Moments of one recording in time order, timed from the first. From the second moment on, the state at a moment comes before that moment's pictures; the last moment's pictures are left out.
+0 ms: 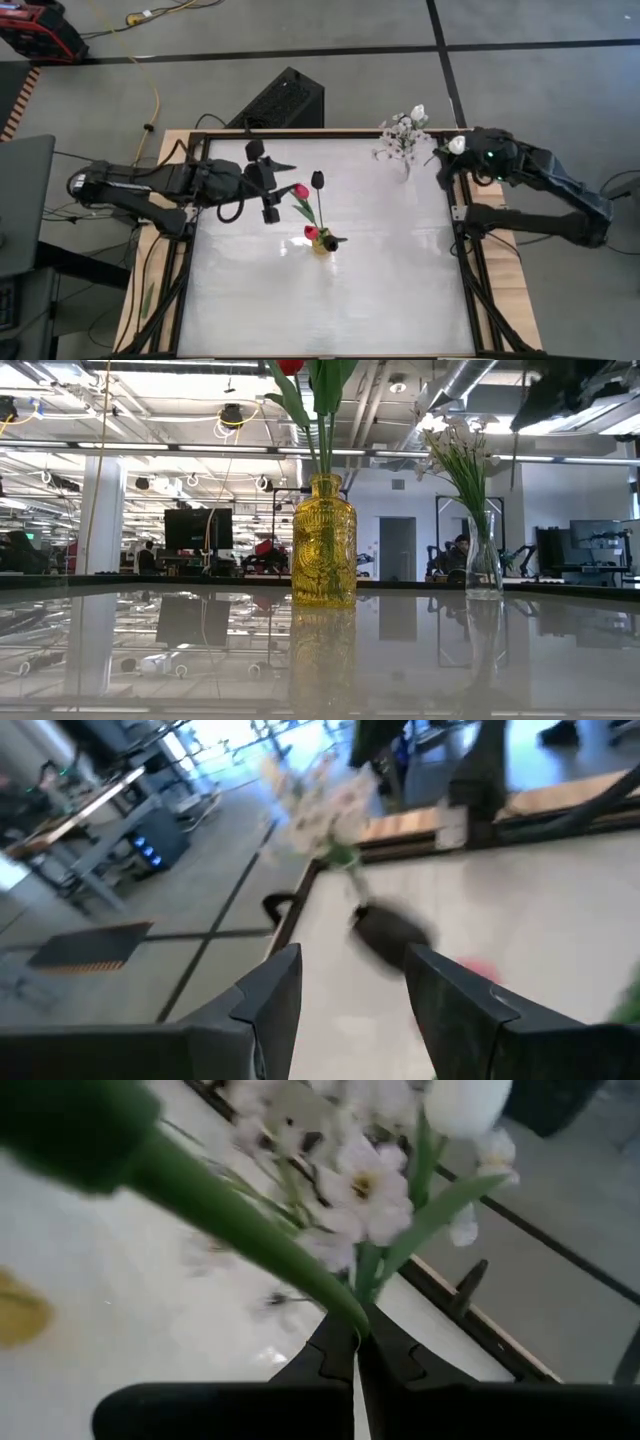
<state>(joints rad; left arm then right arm) -0.09 1.20 1.26 -0.37 -0.50 0.23 -0.48 0.67 1.01 -0.97 0.28 0.09</state>
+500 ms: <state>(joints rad) 0.08 0.86 0.77 0.00 -0.40 0.12 -1.14 0.81 0.95 -0.81 -0.36 -0.12</state>
